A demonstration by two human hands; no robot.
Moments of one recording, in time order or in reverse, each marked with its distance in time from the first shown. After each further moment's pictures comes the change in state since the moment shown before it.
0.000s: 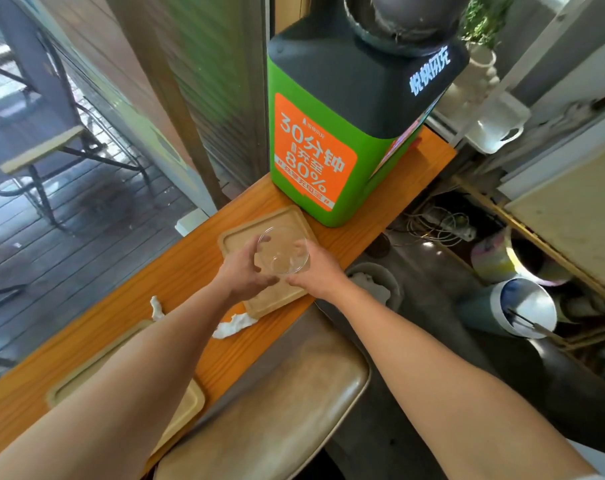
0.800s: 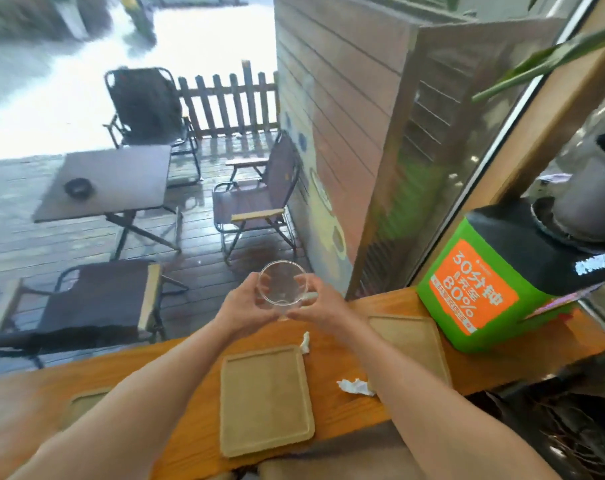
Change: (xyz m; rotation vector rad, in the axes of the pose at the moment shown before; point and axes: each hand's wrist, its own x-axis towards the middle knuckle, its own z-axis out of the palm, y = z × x) left_hand -0.239 -0.108 -0.178 -0.230 0.626 -0.001; right_hand -0.077 -0.245 0.134 0.006 -0.360 -0.480
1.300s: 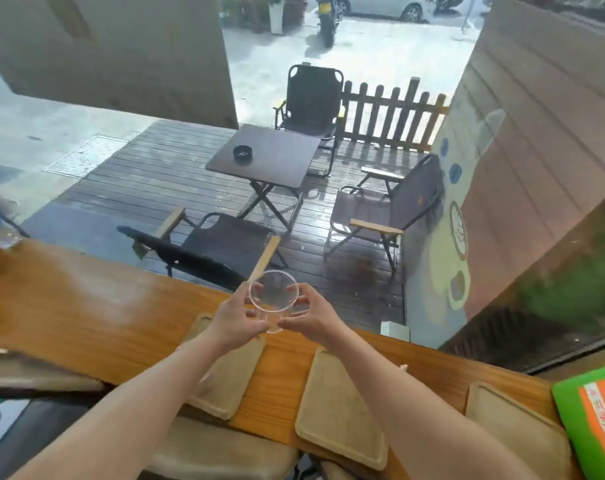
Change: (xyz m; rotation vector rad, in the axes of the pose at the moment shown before) left_hand -0.143 -0.144 -0.113 -0.121 0.418 -0.297; right_hand 0.017 -0.086 0.203 -0.044 -0.451 -0.137
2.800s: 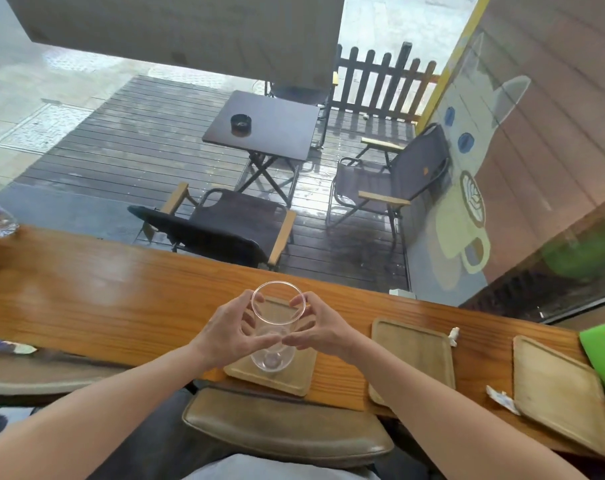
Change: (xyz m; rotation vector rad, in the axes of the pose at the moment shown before) left_hand -0.033 -0.137 -0.129 0.006 -0.193 0.278; right_hand 0.005 -0.030 0.161 0.051 -0.109 0.135
